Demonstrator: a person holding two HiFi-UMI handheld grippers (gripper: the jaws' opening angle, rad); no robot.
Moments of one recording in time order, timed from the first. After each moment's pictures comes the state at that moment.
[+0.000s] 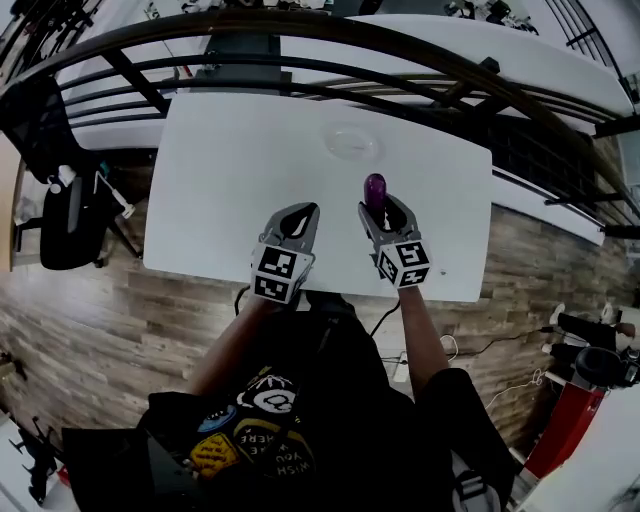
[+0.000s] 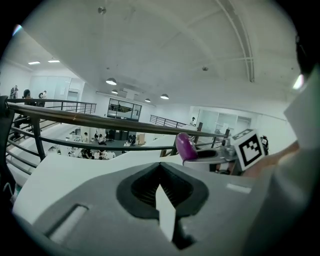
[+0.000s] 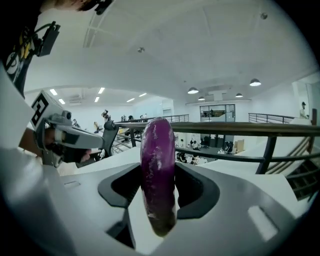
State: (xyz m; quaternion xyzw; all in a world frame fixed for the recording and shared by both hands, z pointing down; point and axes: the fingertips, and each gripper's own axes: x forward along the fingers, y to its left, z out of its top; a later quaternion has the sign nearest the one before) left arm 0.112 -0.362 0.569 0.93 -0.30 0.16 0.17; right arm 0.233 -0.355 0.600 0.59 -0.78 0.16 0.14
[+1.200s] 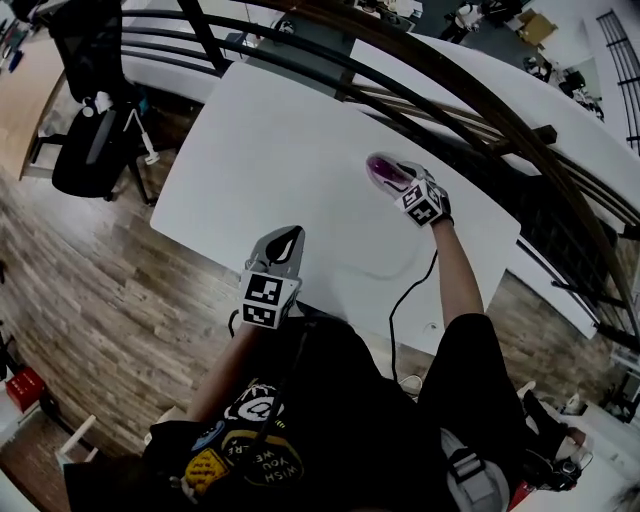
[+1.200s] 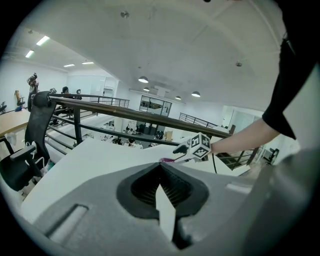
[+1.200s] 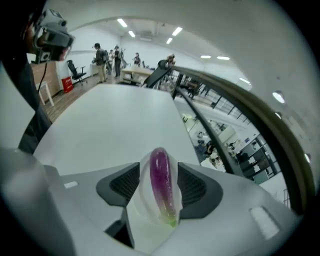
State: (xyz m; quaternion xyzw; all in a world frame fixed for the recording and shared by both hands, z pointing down) left arm 0.030 -0.367 0.603 0.84 -0.46 0.17 0.23; right arm 0.255 -0.524 0.771 0.26 -0.82 0.01 0.51
